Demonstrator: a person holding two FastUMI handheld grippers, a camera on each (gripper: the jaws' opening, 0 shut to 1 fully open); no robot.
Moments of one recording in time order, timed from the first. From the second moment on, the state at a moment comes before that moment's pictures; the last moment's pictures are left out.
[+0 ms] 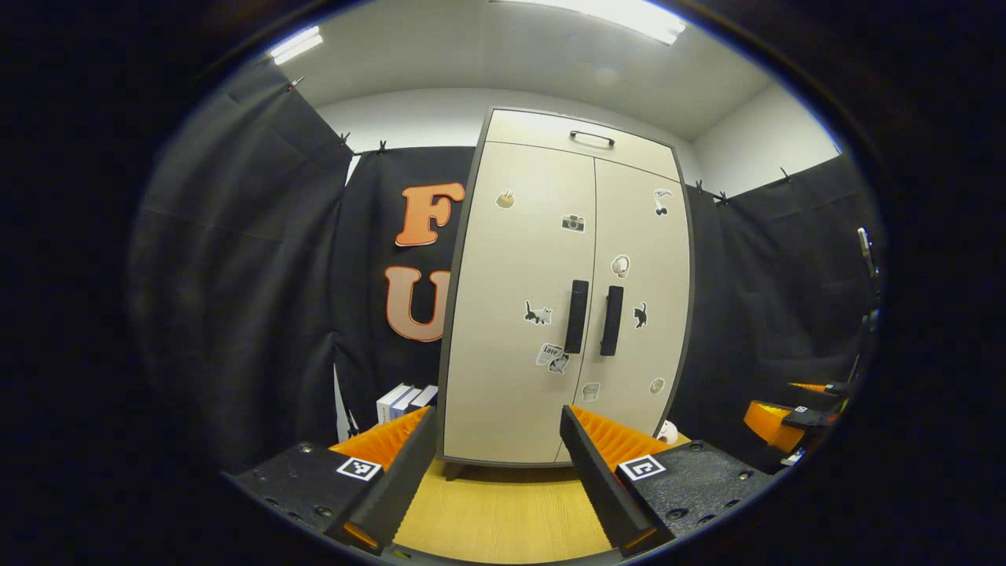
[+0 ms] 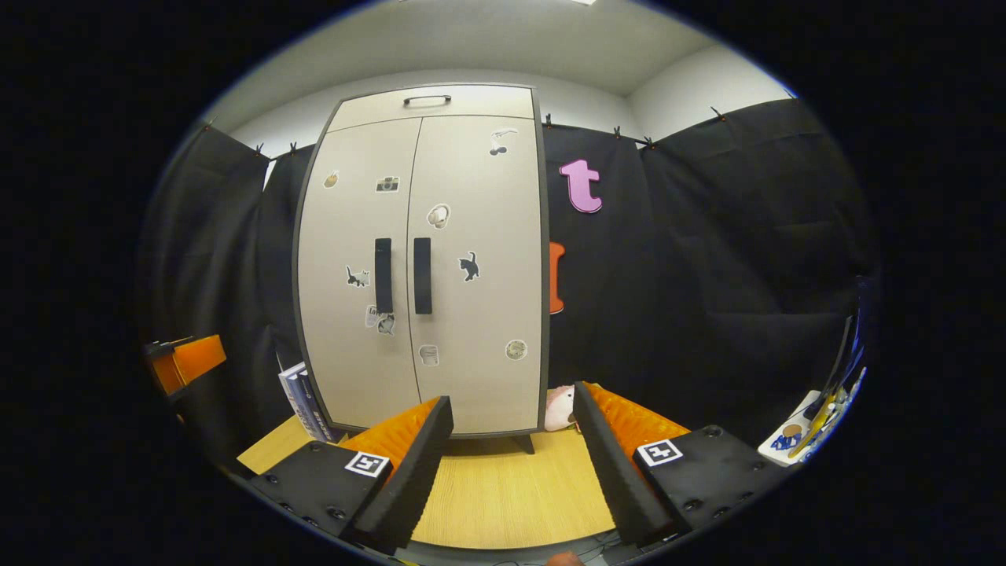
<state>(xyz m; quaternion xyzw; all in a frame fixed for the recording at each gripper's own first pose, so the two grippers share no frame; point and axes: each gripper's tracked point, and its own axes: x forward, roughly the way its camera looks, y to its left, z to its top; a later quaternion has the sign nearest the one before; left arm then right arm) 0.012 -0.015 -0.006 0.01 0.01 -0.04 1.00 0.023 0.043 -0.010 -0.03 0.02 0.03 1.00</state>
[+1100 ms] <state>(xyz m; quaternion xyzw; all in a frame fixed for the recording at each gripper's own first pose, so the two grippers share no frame) 0.045 0.009 -0.040 0.05 0.04 -0.04 1.00 0.210 0.173 0.073 0.01 0.00 0.11 0.99</state>
